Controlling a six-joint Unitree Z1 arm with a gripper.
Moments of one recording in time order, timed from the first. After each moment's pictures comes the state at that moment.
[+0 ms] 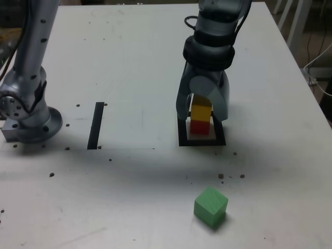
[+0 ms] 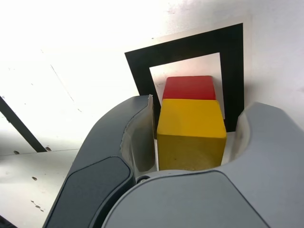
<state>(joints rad) -0.04 2.07 -1.59 1.25 0.00 0.15</state>
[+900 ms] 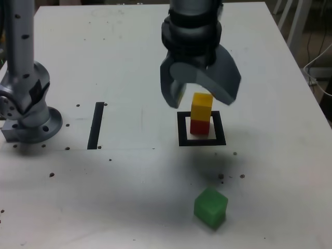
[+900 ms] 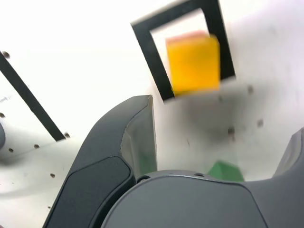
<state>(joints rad) -0.27 1.90 -1.61 1.32 0.12 0.08</state>
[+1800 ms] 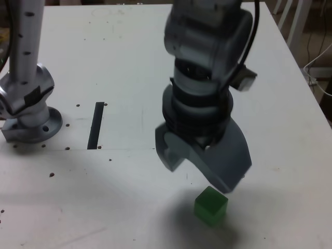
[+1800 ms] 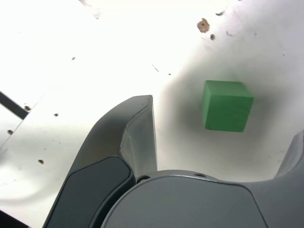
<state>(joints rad) -0.57 2.09 -1.76 1.35 0.09 0.11</state>
